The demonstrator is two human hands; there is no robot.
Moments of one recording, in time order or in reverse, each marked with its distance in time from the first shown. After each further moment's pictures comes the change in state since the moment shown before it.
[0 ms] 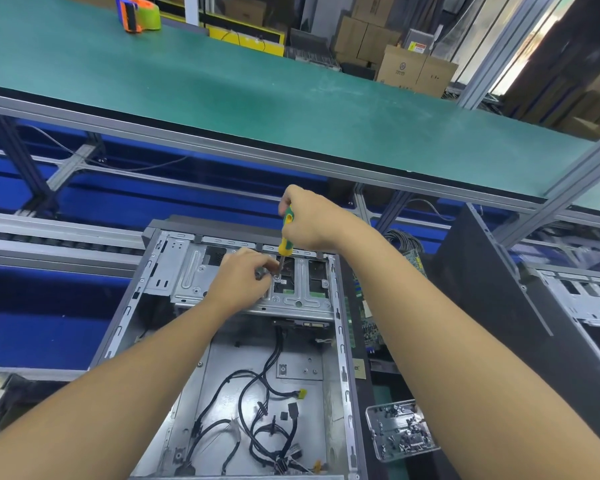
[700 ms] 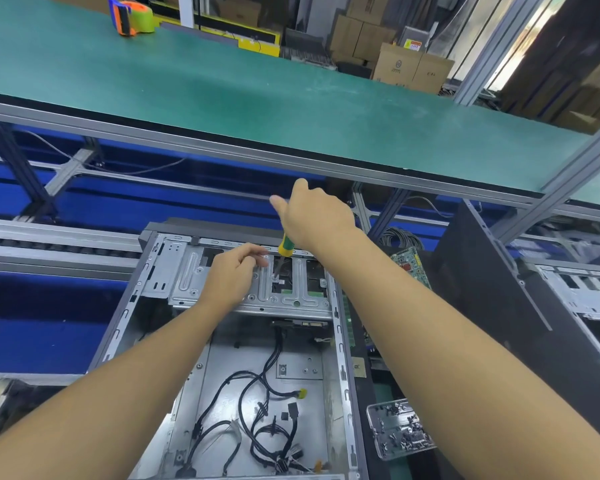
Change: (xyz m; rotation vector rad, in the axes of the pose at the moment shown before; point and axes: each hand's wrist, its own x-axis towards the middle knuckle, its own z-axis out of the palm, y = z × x) left_hand -0.004 0.007 -0.006 -0.472 0.139 -0.256; right_hand 0.001 -0.003 0.012 -0.273 0.291 0.159
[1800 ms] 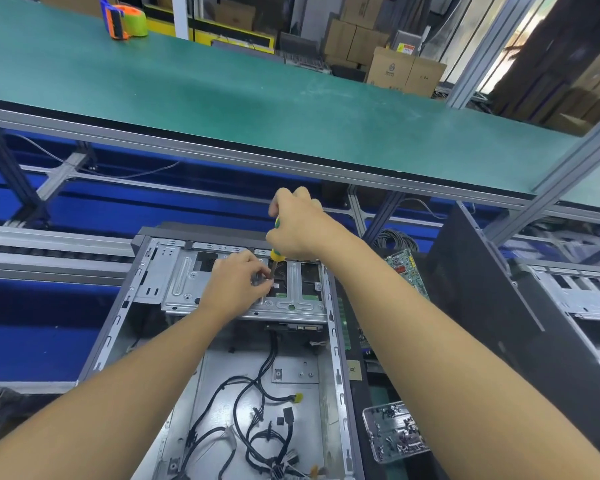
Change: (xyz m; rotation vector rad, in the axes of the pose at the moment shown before) left_hand 0.007 -0.013 0.011 0.606 -0.070 0.282; right_hand -0.006 0.002 -0.004 0.301 -0.220 -0.099
